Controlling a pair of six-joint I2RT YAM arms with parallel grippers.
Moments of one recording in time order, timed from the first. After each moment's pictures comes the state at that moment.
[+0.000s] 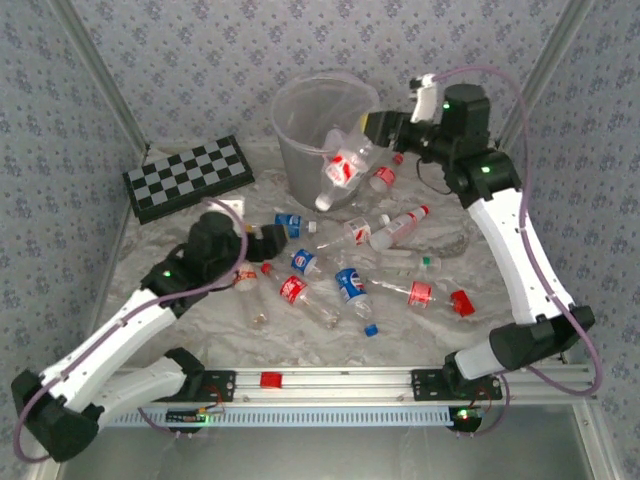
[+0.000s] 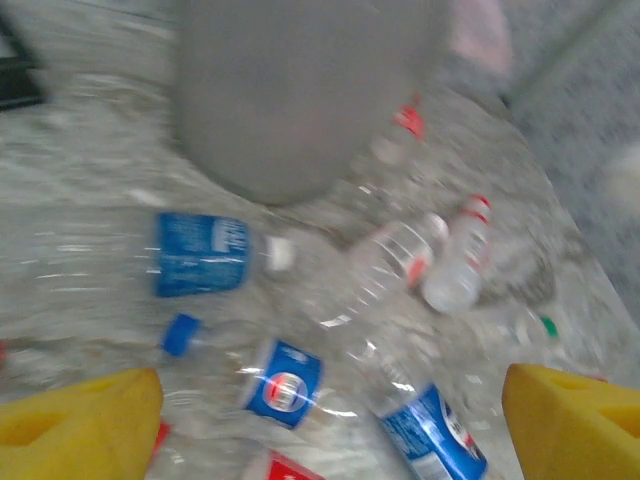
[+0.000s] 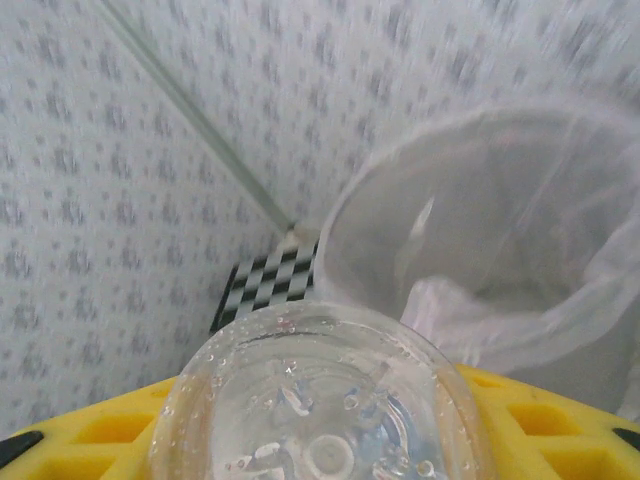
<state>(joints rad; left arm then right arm) -0.64 0.90 0.87 -0.44 -0.11 -0.60 0.31 1.45 1.78 -0.53 -0.41 0.39</state>
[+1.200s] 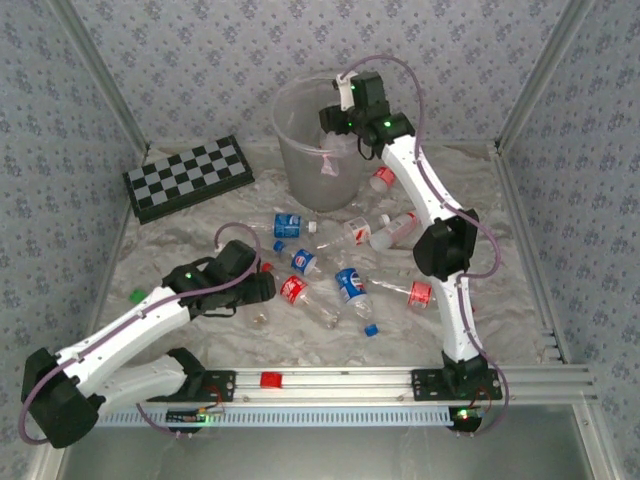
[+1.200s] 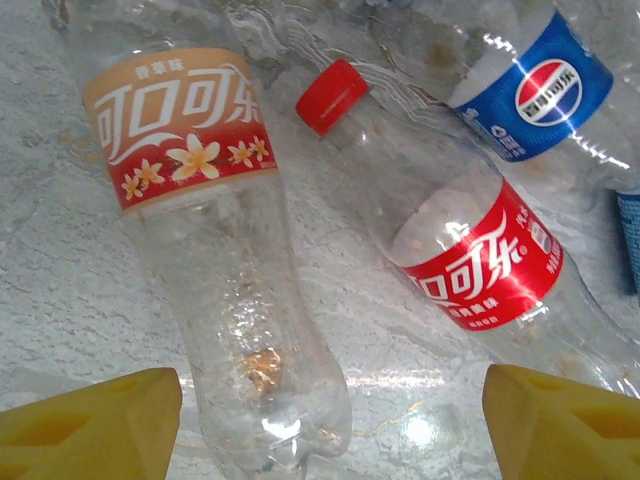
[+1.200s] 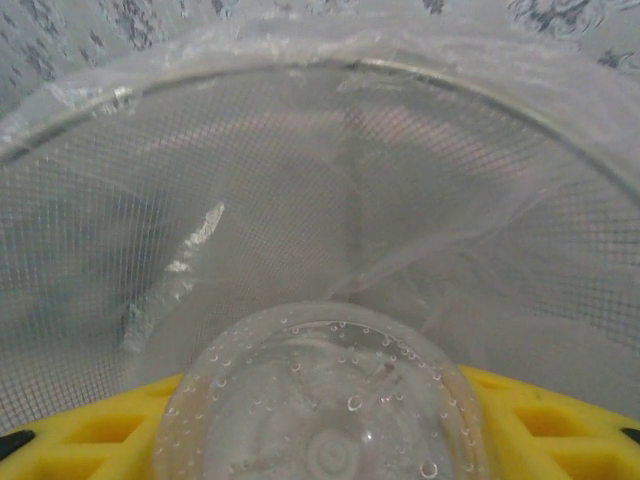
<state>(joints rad) -0.76 0.99 0.78 -0.87 -0.13 -0.84 0.42 2.29 2.47 -0.64 -0.05 0.03</state>
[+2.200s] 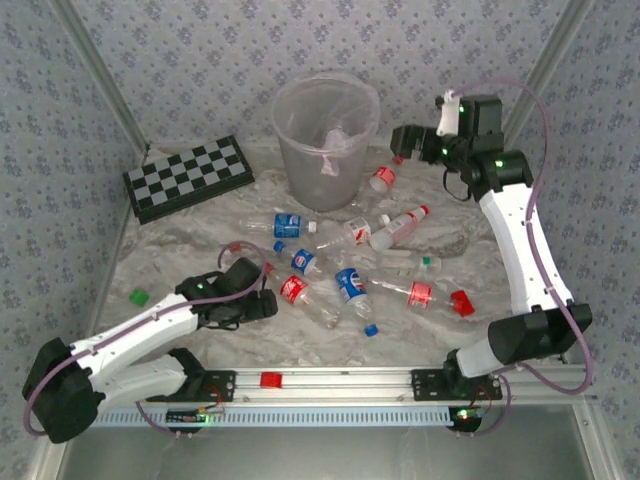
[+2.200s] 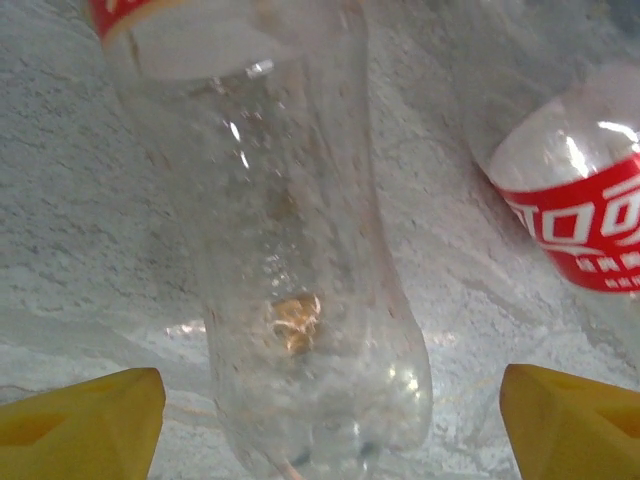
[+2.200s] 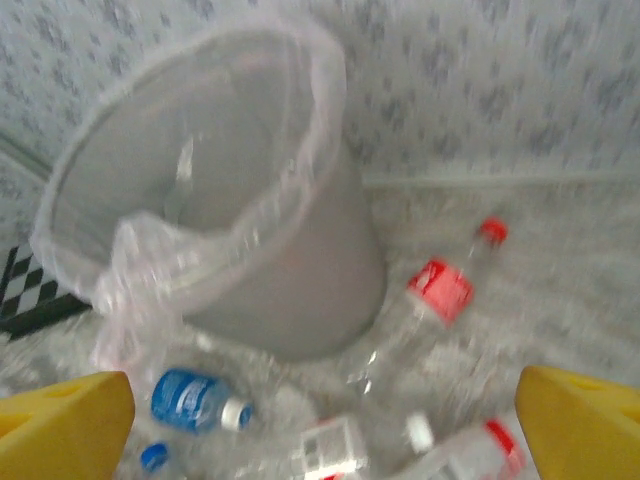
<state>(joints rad) -0.79 1.02 0.62 -0.80 -0.09 -0.96 0.15 1.46 1.69 -0.78 -0.25 0.25</state>
